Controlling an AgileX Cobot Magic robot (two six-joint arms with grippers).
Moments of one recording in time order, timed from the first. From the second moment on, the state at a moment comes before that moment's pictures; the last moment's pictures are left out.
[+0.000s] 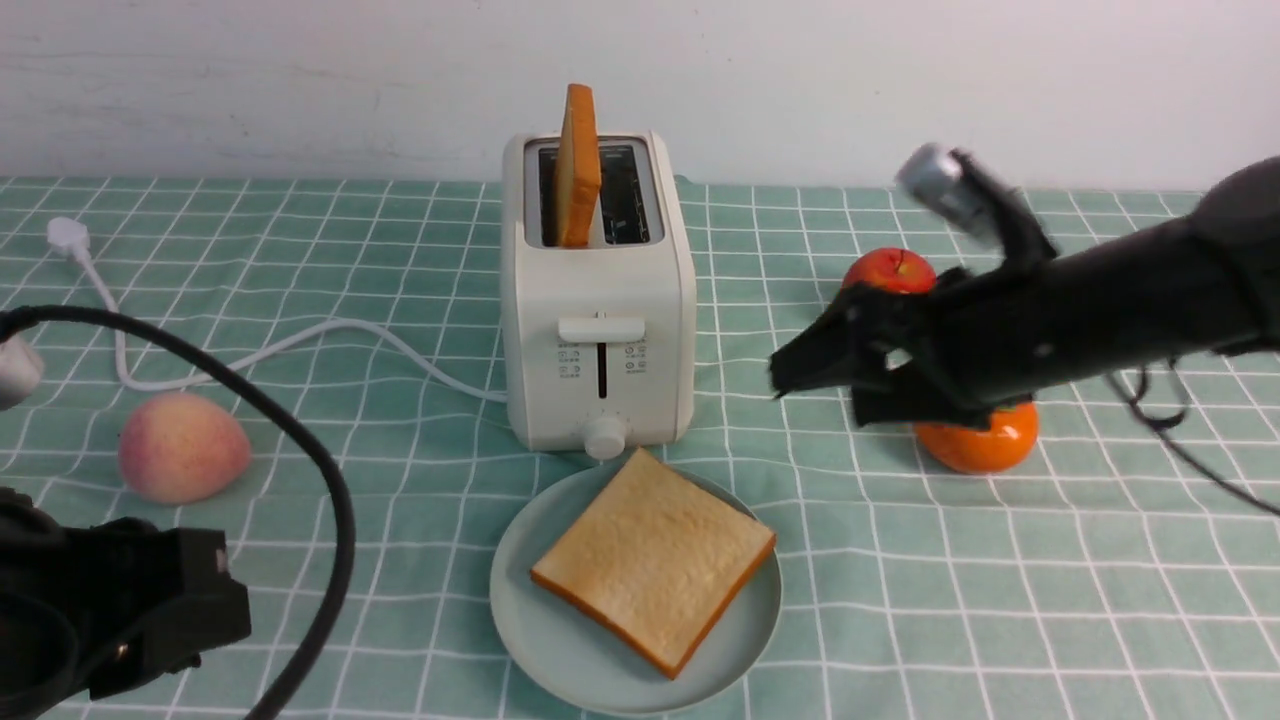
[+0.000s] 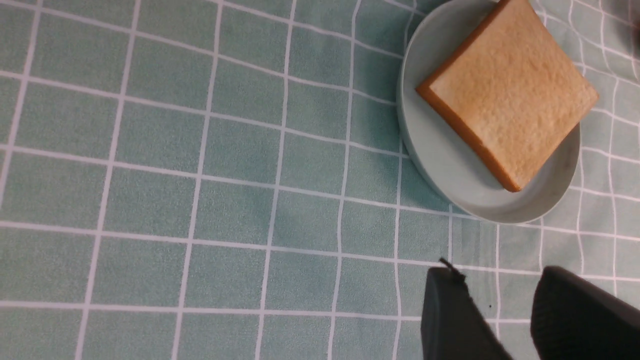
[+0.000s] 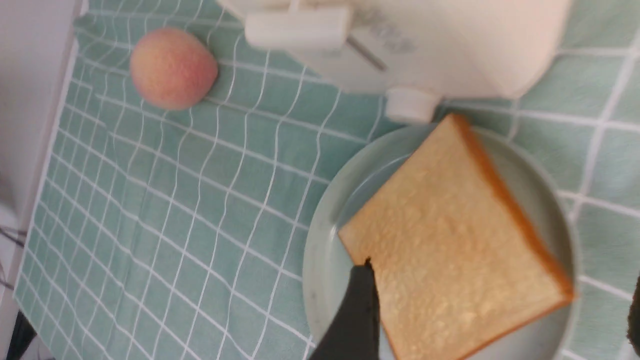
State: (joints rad) right arm 0.14 1.60 -1.21 1.01 0.81 -0.55; left arm -0.23 0.85 -0.72 -0.27 0.84 -0.38
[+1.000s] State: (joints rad) right arm 0.16 1.05 -1.00 0.85 1.12 -0.39; left arm -0.46 1.82 -1.88 0.12 0.85 -0.50
